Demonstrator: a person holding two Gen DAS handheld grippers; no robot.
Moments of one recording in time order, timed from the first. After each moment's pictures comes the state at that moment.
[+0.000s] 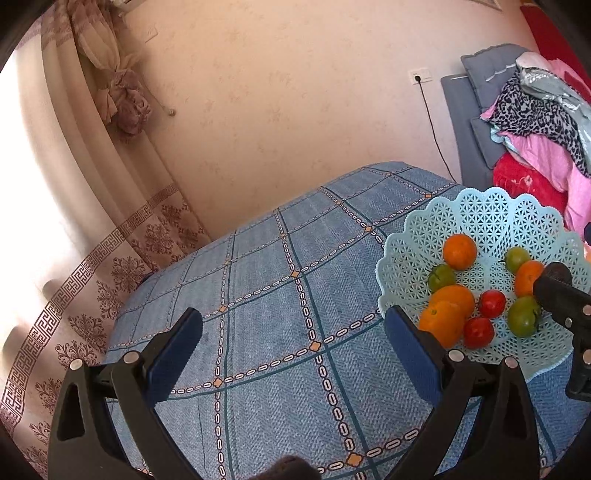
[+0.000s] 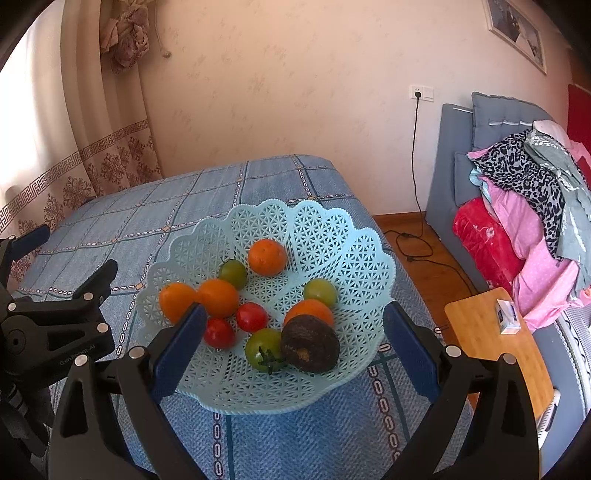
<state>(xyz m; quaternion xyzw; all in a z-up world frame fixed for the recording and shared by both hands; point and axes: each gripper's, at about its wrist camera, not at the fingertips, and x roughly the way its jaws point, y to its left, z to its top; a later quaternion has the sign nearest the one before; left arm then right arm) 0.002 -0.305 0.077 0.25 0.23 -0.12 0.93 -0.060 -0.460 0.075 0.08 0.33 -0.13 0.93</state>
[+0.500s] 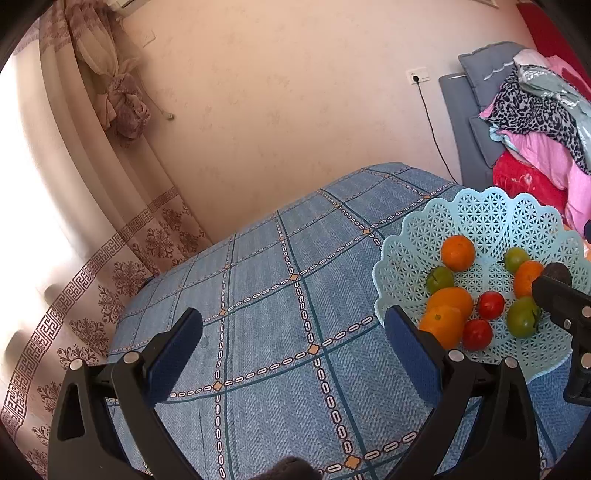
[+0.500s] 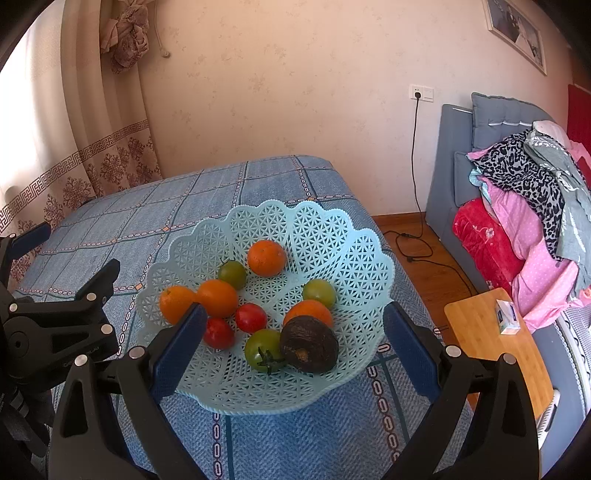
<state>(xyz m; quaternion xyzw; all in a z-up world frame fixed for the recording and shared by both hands) 0.000 -0.308 0.077 0.26 0.22 -0.12 0.93 -0.060 -0.460 0.076 0.08 0.33 -0.13 0.93</state>
